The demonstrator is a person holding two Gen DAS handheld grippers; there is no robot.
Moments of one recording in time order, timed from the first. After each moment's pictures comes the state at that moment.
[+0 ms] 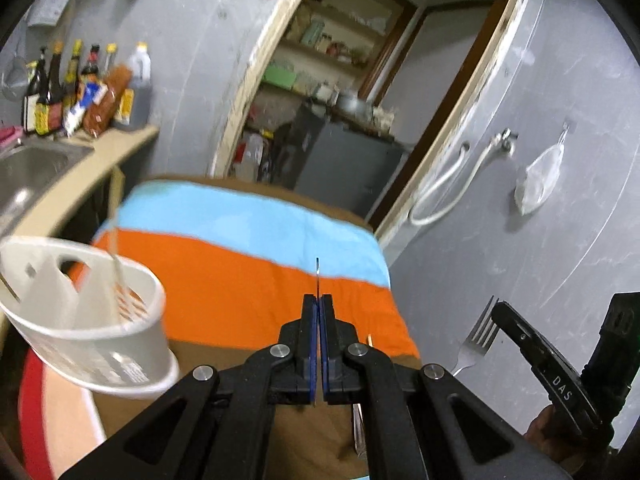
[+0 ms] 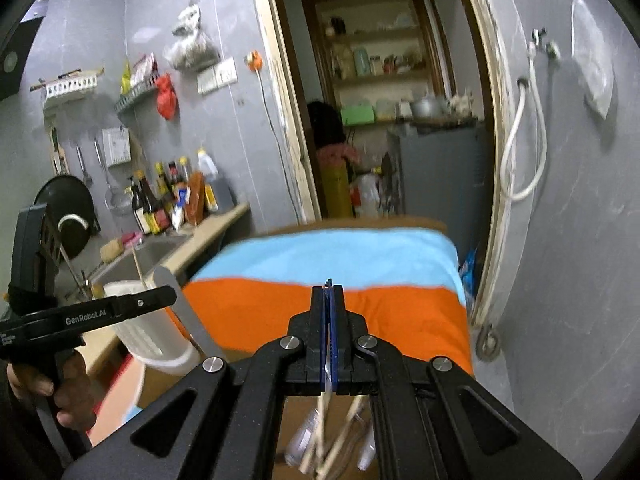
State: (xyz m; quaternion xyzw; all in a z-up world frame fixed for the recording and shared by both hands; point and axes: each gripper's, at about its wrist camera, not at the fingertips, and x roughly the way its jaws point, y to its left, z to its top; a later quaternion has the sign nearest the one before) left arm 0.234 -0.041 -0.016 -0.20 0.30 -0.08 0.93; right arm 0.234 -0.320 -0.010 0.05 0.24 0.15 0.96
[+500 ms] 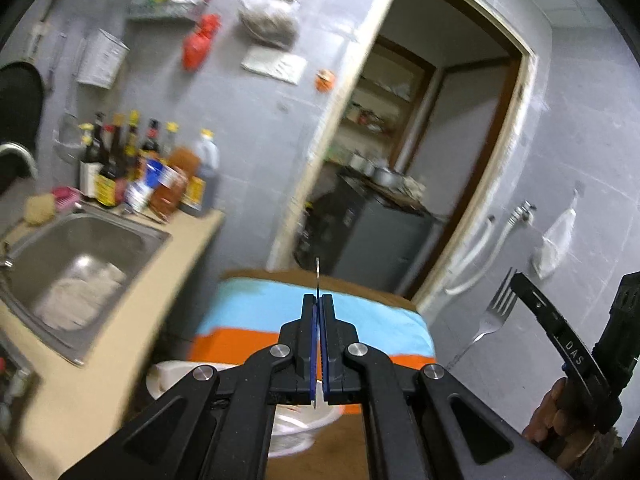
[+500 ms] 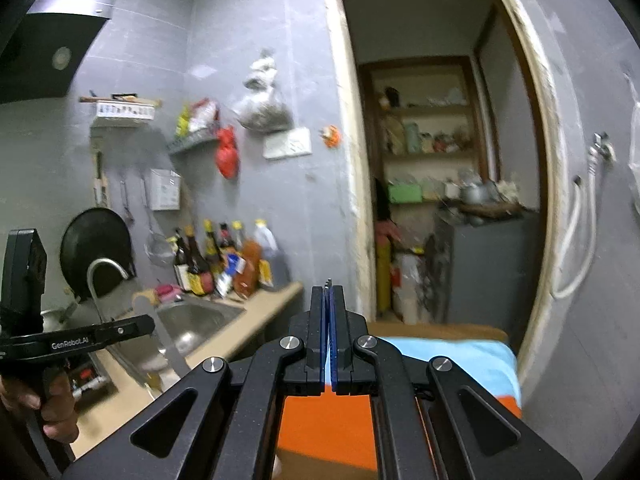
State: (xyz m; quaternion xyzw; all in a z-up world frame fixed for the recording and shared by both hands) left arm 0.186 0.103 0.060 -0.18 0.21 -0.01 0.96; right arm 0.236 -0.165 0.097 0.02 0.11 0.21 0.97
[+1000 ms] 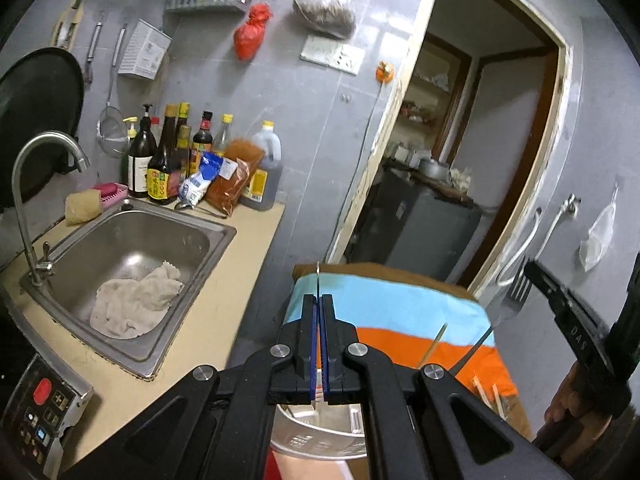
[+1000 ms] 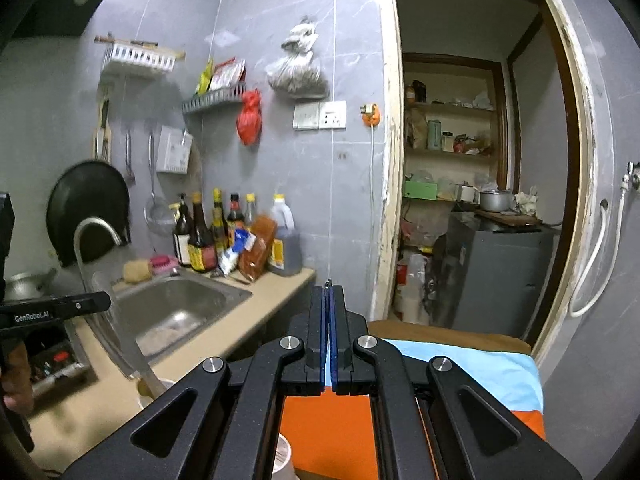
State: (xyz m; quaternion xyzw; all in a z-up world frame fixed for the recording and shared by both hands) left arm 0.197 0.182 0.019 -0.16 0.24 0.05 0.96; right arm 0.261 -0.072 0.053 -0.05 0.14 0.19 0.97
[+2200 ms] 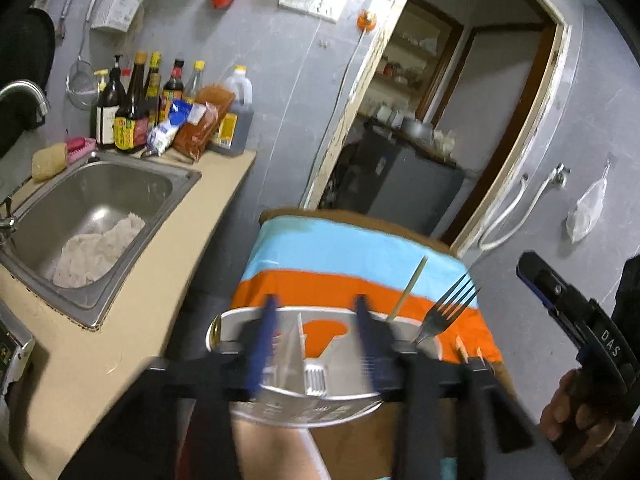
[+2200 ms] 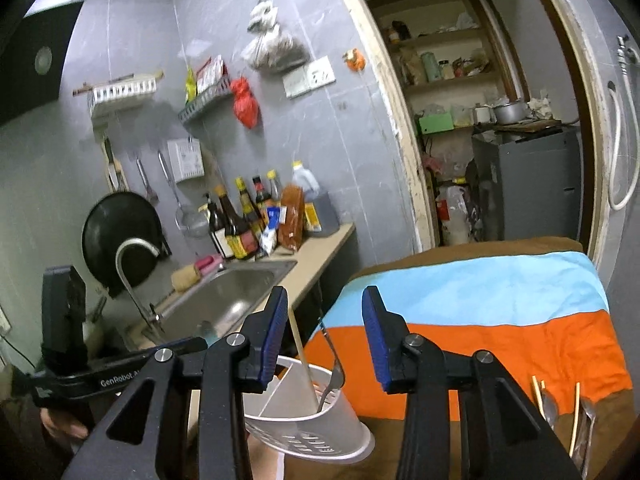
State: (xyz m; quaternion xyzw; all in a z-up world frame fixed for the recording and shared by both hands) left arm 0.206 0.143 -0.019 -0.19 0.29 0.00 0.94; right arm 0.249 -0.130 -0.002 0.11 0.21 0.25 0.94
